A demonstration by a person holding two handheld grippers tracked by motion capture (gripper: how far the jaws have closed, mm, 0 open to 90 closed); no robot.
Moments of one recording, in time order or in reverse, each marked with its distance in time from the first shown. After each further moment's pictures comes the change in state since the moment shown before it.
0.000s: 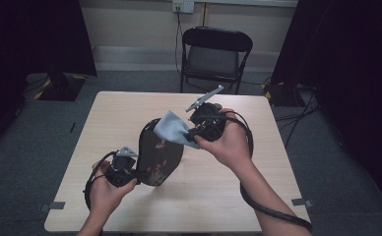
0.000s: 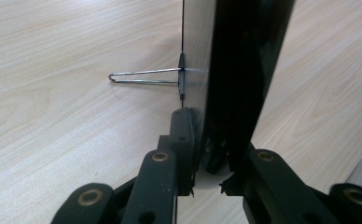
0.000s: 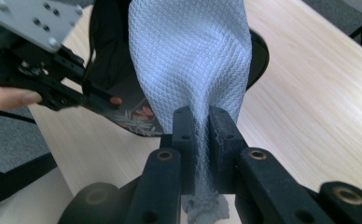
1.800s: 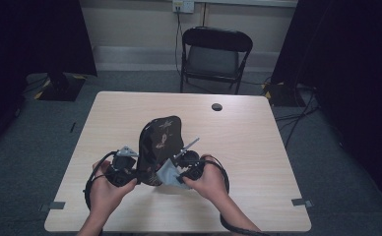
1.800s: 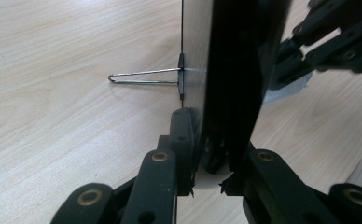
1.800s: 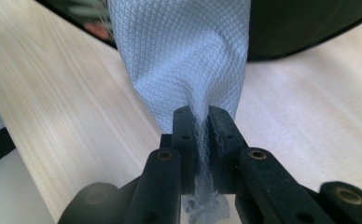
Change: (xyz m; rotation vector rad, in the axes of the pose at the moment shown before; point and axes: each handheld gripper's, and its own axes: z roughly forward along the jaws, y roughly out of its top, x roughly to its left) left arm 0.000 0.000 0.000 0.001 0.000 0.009; right arm 0.016 -0.095 0.152 0.212 0.137 0.087
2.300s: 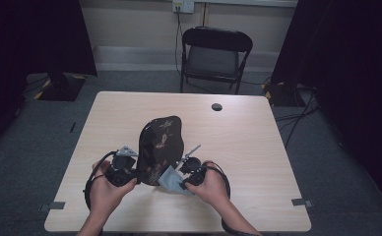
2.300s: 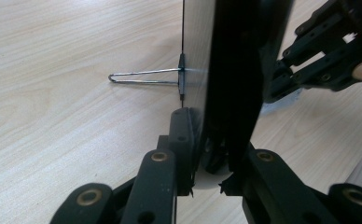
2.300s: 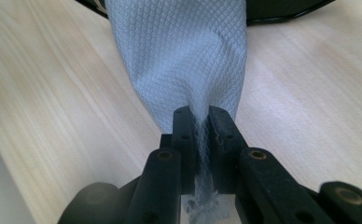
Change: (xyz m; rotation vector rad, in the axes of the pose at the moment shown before) left arm 0.001 0.000 0.000 0.001 -0.003 -0.009; right arm -0.006 -0.018 0.018 0.032 0.012 0.022
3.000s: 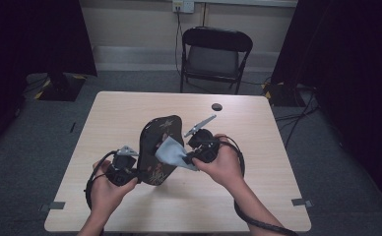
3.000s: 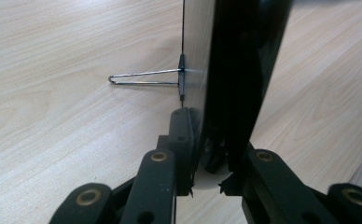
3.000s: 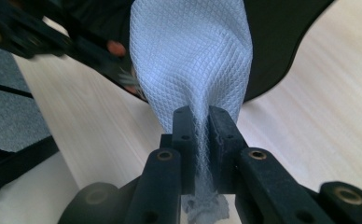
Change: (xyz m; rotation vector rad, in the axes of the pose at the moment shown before) left arm 0.000 0.001 0.002 -0.006 0.000 -0.002; right arm 0.011 0.039 -0.117 -0.172 -0.056 -0.067
